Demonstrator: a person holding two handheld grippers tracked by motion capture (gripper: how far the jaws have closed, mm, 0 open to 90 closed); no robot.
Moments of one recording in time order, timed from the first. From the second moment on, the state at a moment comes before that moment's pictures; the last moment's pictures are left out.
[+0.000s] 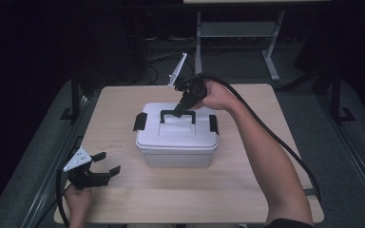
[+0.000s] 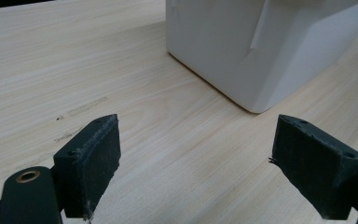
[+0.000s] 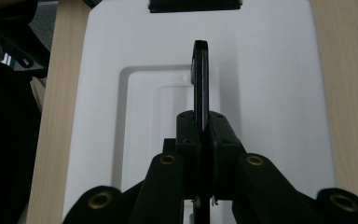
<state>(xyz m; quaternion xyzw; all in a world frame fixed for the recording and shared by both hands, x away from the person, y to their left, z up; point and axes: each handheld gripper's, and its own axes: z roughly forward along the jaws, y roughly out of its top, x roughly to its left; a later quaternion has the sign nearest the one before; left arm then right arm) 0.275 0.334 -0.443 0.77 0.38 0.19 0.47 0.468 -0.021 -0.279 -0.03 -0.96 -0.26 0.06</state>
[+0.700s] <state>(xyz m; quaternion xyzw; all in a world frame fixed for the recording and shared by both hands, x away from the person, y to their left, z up) 0.274 0.333 -0.443 0.78 0.37 0.19 0.47 0.467 -0.028 -0.283 -0.06 -0.96 -0.26 0.06</state>
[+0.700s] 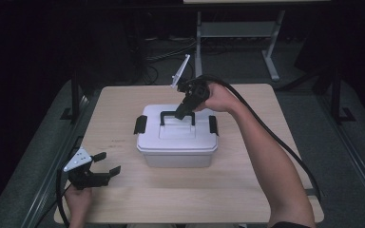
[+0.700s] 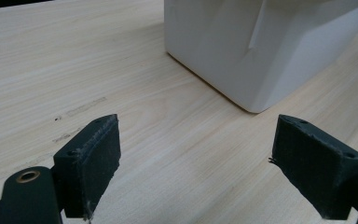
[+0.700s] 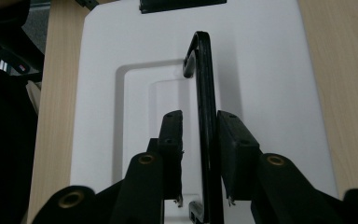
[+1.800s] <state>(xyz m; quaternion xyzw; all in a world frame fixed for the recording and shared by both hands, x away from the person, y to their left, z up) 0.270 0.334 -0.442 0.78 0.37 0.19 0.47 0.458 -0.073 -0.274 -0.11 -0.95 -0.28 0.02</state>
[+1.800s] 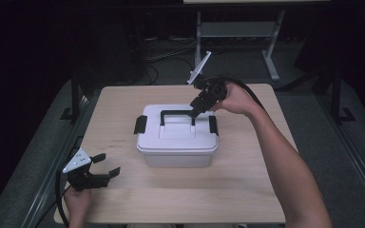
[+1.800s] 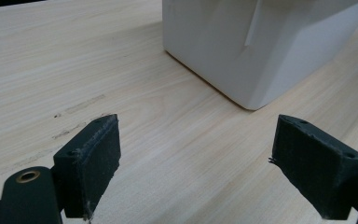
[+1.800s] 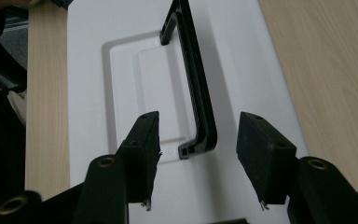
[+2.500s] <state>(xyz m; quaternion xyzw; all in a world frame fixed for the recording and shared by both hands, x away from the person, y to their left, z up) 0.270 0.336 -0.442 0.77 0.37 0.19 0.47 0.452 -0.103 -0.277 -0.15 -0.95 -0.28 0.02</state>
